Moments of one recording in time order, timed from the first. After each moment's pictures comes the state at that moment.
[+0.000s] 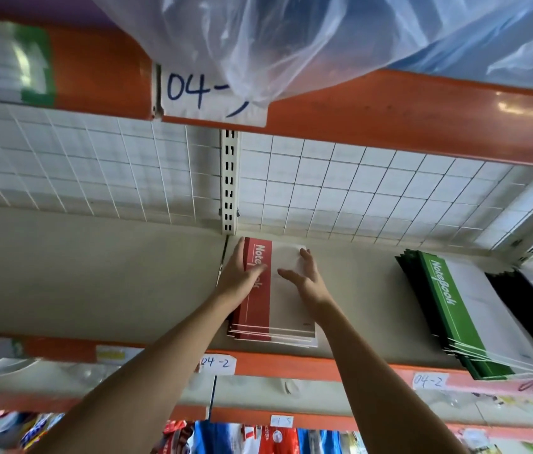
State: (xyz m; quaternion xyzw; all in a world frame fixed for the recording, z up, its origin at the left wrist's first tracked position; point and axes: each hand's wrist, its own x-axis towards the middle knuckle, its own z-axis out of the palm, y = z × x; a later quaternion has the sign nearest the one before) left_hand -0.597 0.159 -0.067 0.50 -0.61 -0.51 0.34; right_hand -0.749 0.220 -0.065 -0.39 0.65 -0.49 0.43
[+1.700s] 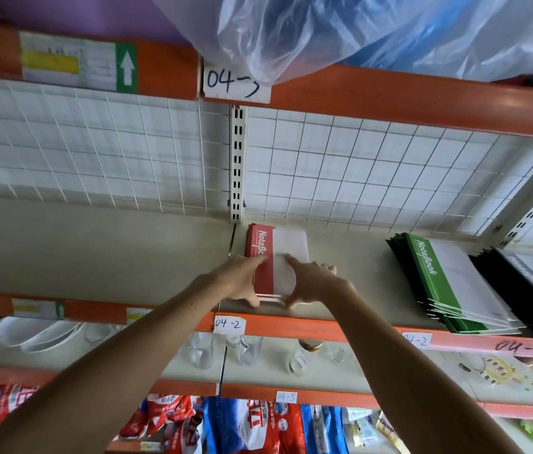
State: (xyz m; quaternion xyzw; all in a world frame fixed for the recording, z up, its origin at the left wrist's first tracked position) left_hand -0.550 0.223 -0.018 0.44 -0.87 -0.23 -0.02; right_hand -0.724 0.280 -0.013 -0.63 0.76 0.09 0.15
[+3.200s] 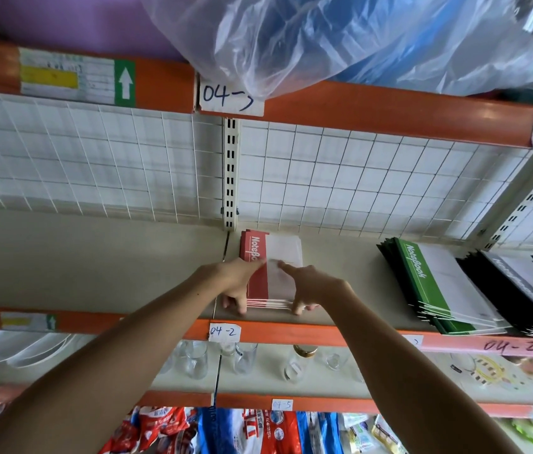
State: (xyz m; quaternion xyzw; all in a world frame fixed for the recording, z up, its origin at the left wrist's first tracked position) left_hand -0.559 0.203 -0.007 0.42 -0.85 -0.27 -0.13; right_hand -0.736 0.279 -0.001 -0.66 0.72 0.09 0.21
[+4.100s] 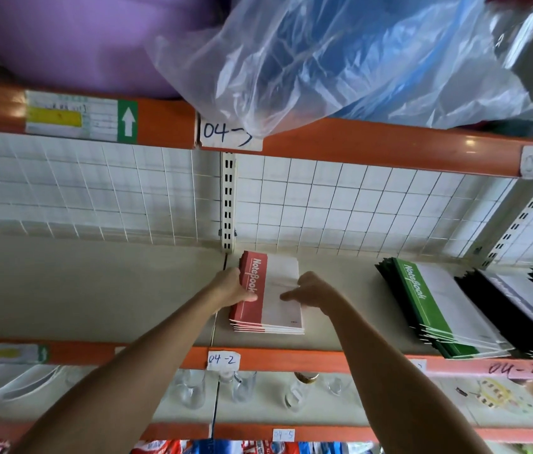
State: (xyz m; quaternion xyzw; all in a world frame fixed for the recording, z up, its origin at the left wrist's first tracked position) left_hand -0.561 0.176 -0.029 0.52 -0.74 -0.42 0.11; right_hand -0.754 0.247 -0.009 -0.47 0.79 -0.20 0.35
